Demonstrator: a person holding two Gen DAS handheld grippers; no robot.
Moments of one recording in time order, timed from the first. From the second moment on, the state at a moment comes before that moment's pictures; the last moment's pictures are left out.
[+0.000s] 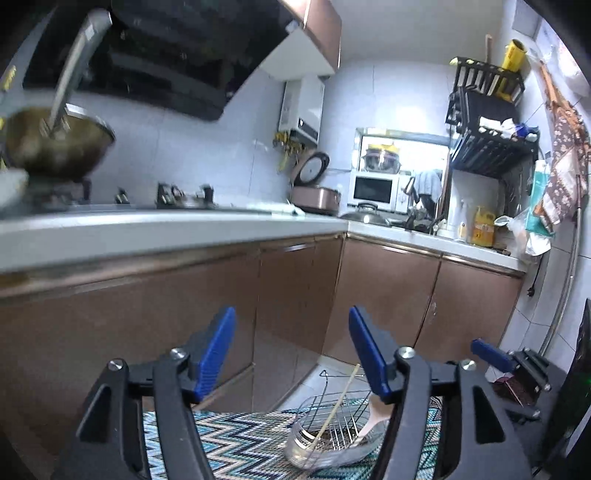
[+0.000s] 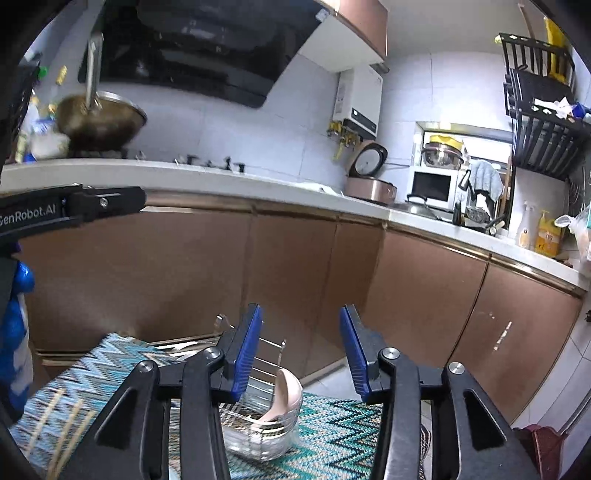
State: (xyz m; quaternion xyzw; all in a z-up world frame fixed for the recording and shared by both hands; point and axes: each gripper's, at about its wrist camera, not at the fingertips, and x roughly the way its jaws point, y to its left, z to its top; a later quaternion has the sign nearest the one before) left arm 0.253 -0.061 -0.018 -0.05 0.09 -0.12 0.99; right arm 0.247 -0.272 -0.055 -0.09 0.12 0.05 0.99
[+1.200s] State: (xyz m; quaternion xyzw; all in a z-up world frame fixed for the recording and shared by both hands) left arm 0.257 -0.028 -0.185 -0.09 0.50 -0.15 0.85; right arm 0.141 -0.302 -0.185 0.03 0.42 0.24 0.87
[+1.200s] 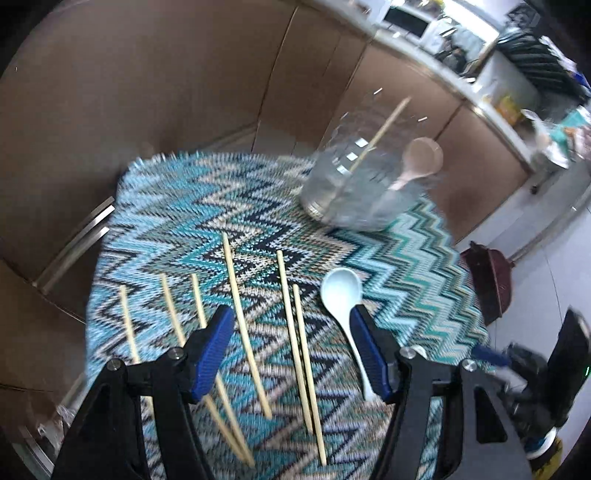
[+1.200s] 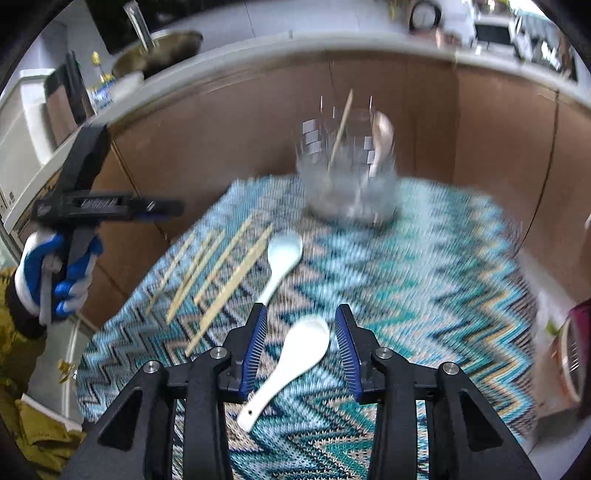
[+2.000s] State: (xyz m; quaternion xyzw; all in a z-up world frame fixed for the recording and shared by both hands) left arm 0.346 -0.064 -0.272 -0.11 0.62 -0.15 0.76; right arm 0.205 -0.302 -0.264 0.04 0.53 0.32 0.78
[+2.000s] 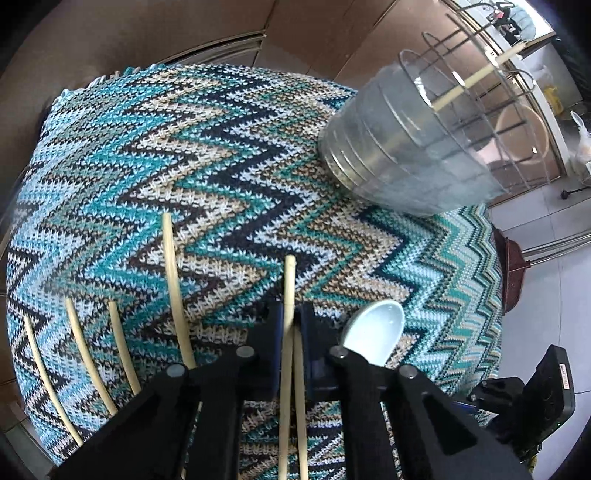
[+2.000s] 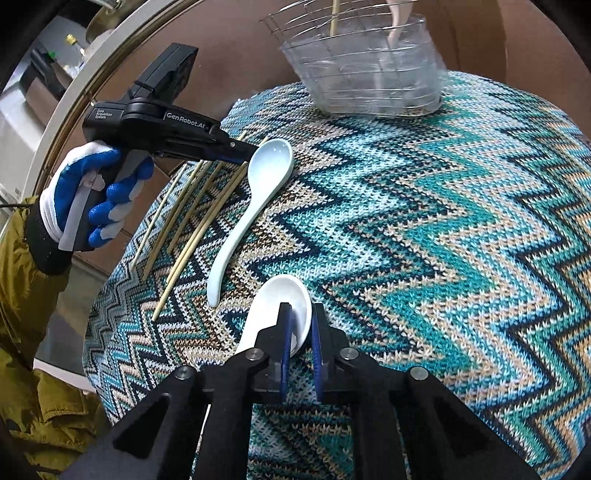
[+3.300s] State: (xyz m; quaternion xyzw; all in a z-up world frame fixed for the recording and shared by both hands) left arm 0.263 -0.025 -0.009 -0.12 0.31 -0.23 0.92; right arm 0.199 -0.309 -0.050 -0.02 0.23 0.19 0.96
